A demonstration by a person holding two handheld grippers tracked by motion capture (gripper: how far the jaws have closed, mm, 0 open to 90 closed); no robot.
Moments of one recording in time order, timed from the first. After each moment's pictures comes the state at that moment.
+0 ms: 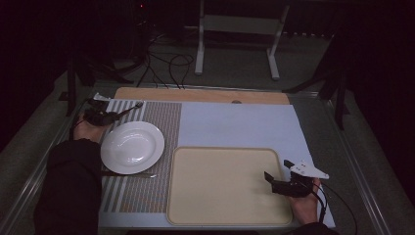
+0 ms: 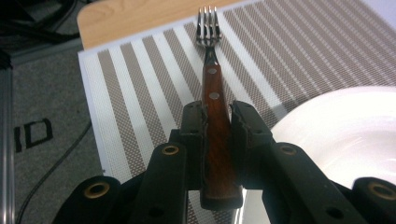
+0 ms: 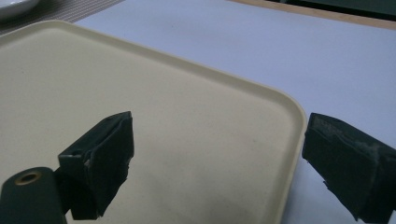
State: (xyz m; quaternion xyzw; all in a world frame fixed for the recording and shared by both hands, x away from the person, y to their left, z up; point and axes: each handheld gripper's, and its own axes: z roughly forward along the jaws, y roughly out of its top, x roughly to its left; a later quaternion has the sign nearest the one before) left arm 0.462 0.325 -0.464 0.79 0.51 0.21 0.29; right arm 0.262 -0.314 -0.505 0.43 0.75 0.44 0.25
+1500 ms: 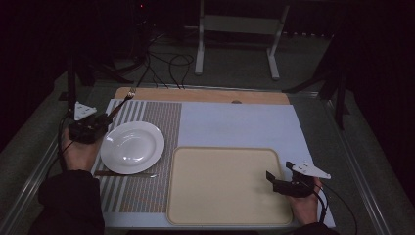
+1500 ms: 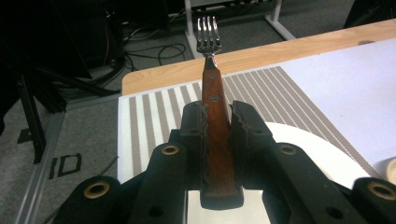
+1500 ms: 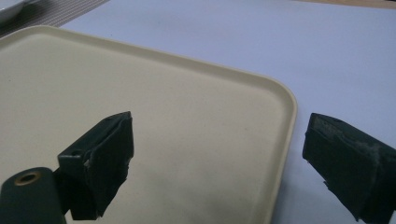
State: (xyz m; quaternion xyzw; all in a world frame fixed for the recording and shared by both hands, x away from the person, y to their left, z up) left arm 0.346 0.288 -0.402 0.71 0.51 0.32 0.37; right arm 0.262 -0.317 -0.507 0.47 0.73 0.44 0.24
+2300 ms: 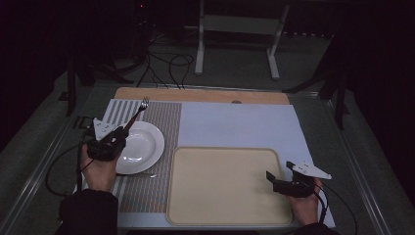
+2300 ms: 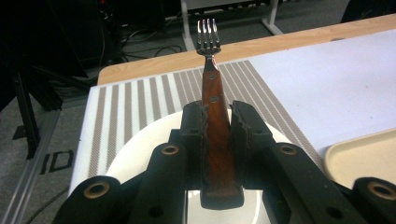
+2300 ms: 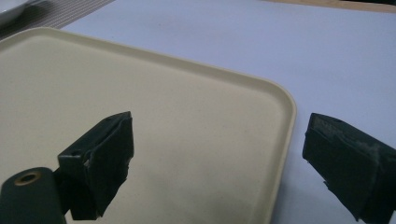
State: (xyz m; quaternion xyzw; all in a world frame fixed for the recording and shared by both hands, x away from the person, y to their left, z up) left arm 0.305 0.231 -0.414 0.69 0.52 0.33 0.38; right arm 0.261 -0.317 -0.505 0.47 0.73 0.44 0.24
